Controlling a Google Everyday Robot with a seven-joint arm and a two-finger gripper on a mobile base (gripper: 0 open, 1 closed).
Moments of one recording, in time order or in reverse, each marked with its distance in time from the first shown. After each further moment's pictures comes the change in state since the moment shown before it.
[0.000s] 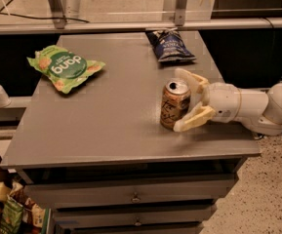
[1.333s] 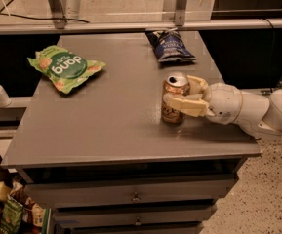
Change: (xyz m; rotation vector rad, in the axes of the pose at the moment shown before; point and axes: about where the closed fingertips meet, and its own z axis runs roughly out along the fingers) arm 0.012 0.001 -0.002 0.043 -0.062 0.018
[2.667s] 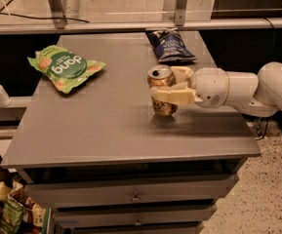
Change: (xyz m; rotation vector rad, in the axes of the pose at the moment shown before) arm -0.020 -0.006 0.038 -0.086 0.148 -0.023
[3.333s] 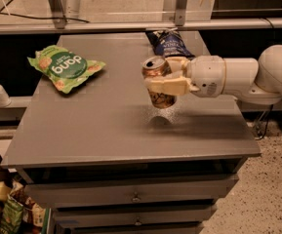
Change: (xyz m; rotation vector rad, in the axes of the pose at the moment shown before) arm -0.019 -0.007 0.015 0.037 0.095 0.023
